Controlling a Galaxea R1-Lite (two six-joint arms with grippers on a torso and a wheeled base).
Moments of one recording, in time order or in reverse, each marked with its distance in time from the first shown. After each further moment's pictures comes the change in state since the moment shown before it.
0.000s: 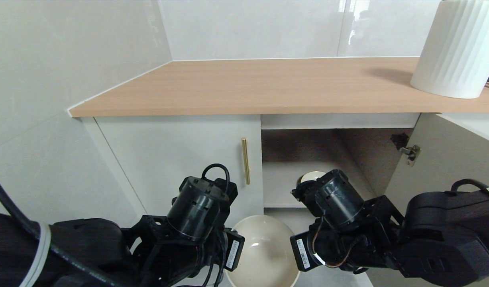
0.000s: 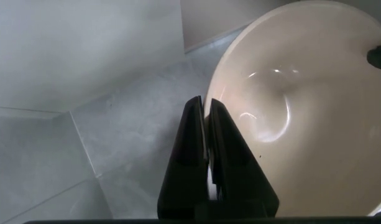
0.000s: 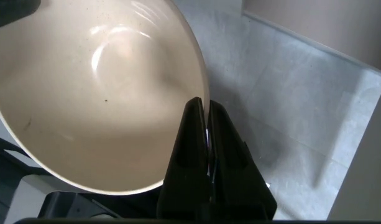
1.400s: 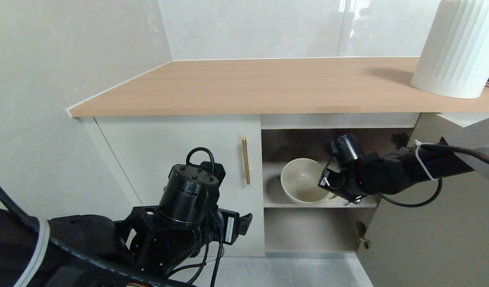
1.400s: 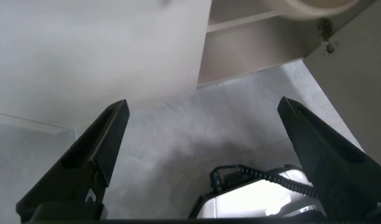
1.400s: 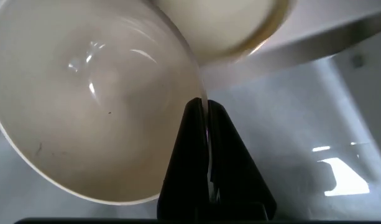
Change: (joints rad) left arm 0.040 -0.001 0.008 -0.149 0.064 -0.048; right arm -0.417 0.287 -0.333 -0.001 -0.146 0.364
